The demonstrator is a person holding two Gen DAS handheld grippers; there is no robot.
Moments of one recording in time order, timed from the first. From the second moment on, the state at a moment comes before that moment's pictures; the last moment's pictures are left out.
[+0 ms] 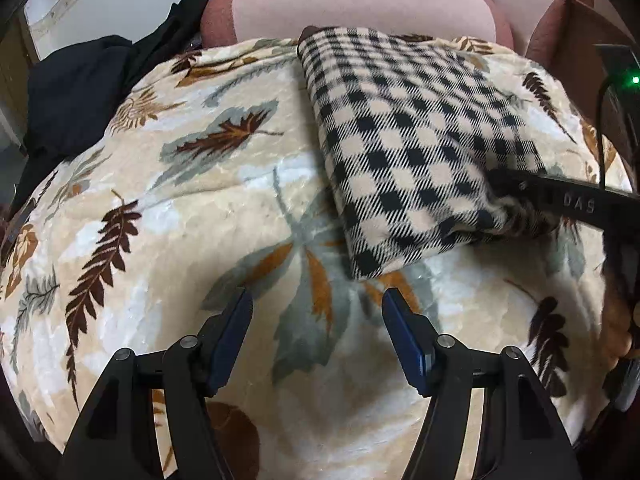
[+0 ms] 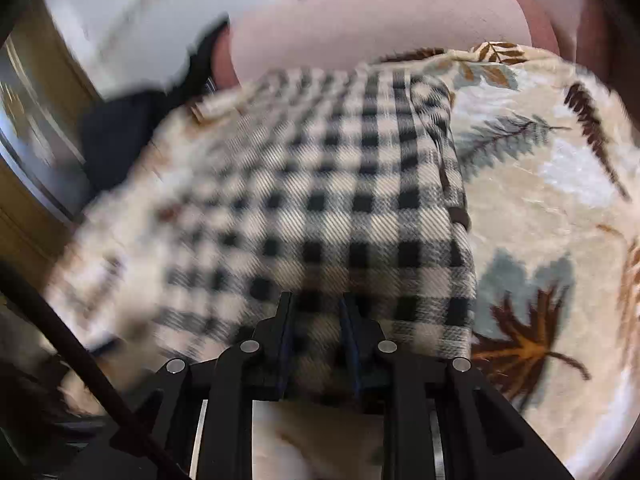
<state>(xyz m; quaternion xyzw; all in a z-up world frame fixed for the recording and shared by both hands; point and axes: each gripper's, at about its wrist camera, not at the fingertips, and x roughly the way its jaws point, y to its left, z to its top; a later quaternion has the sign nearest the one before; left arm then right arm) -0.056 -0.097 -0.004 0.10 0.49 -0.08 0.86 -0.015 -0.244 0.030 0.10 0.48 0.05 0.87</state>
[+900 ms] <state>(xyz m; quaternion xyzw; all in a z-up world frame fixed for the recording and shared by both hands) -0.054 -0.073 -0.027 0.05 0.51 -0.07 0.86 -0.124 -0.252 0.040 0.15 0.48 -0.12 0.86</state>
